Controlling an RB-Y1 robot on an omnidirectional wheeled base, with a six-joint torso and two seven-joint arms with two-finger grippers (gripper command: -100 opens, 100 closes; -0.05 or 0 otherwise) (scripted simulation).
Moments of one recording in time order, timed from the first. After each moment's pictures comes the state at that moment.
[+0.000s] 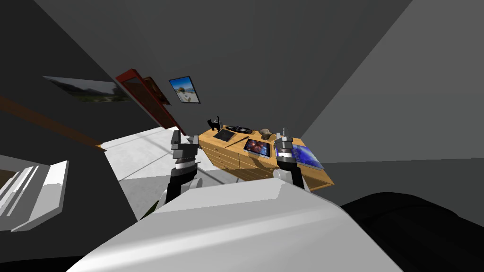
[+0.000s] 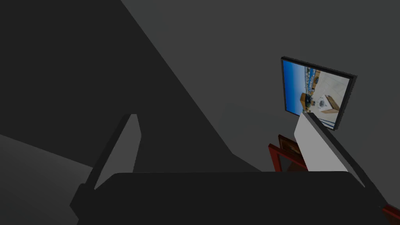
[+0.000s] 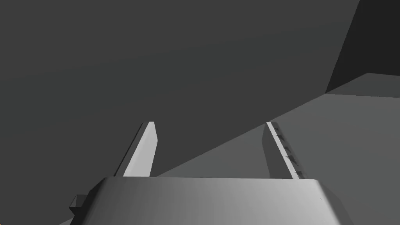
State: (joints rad) left arm 0.48 0.04 -0.01 -2.32 -0.07 -0.46 0.16; right arm 0.50 0.01 -0.03 -2.31 -0.10 -0.37 0.14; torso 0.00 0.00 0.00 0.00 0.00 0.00
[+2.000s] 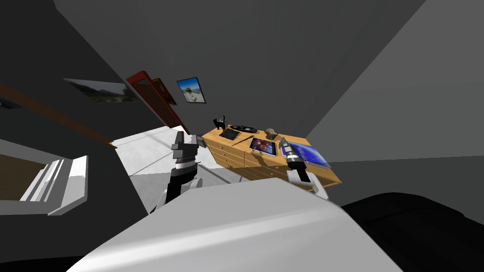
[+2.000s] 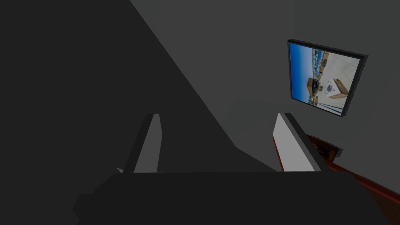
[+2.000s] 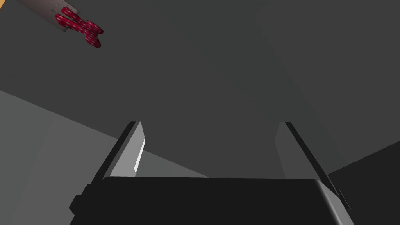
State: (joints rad) left arm 0.48 0.04 -0.01 -2.32 -0.07 -0.46 0.16; right arm 0.43 -0.17 -0.31 -2.01 0.14 -0.17 0.43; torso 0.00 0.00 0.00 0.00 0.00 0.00
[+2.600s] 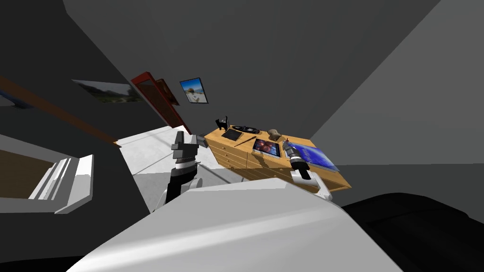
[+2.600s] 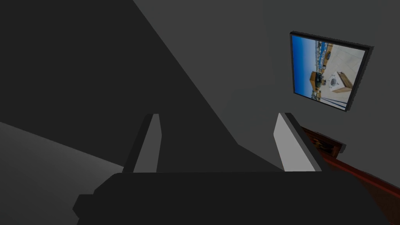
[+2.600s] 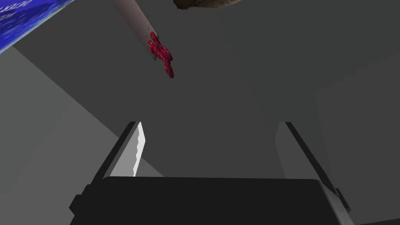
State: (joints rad) left arm 0.48 0.04 -0.01 -2.32 -0.07 -0.46 0.16; right arm 0.39 -0.24 -0.38 -1.86 0.23 -0.06 0.52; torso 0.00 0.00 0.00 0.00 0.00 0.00
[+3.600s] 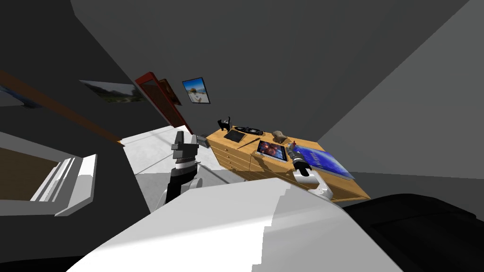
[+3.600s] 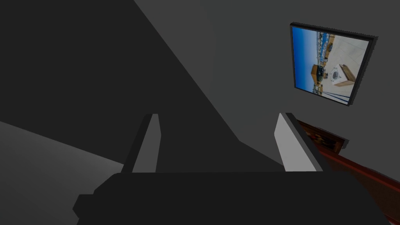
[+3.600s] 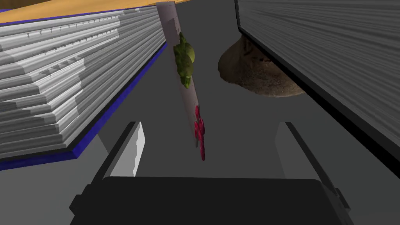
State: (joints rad) left arm 0.48 0.04 -0.01 -2.32 -0.07 -0.46 0.16; right arm 0.32 -0.34 -0.40 -1.65 0.36 0.06 0.59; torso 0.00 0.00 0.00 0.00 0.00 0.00
